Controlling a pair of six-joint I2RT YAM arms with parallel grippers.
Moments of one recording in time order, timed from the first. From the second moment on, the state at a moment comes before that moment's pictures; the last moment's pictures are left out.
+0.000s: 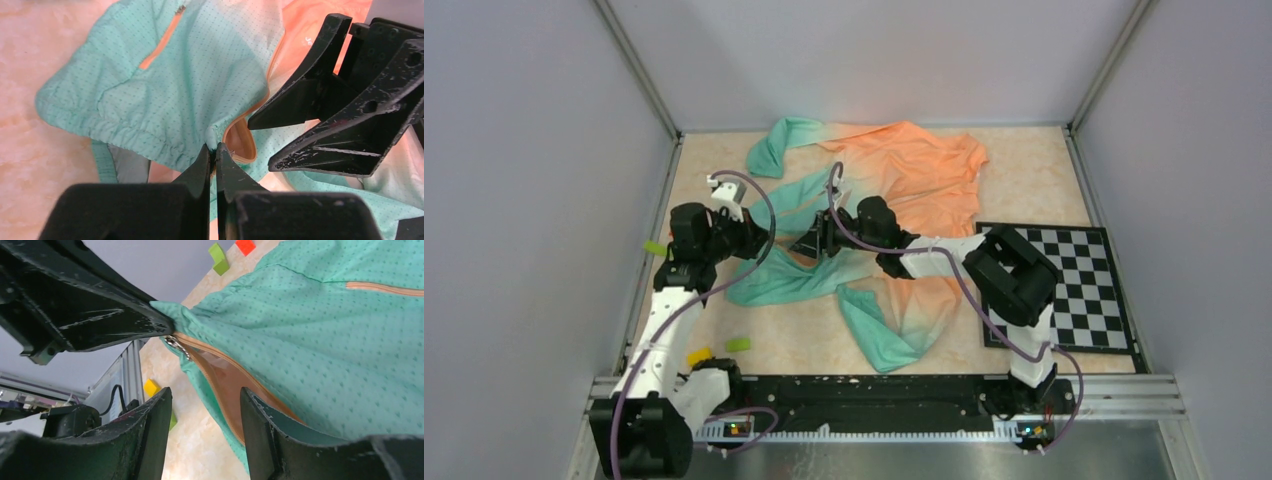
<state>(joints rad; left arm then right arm) 0.03 0.98 0.71 -0.23 0.55 -0.06 0.85 1.95 1.13 0.68 -0.44 0.63</state>
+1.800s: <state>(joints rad) -0.02 0.96 0.71 -0.25 0.46 -0.05 0.91 2.09 1.27 0.71 -0.43 0.55</state>
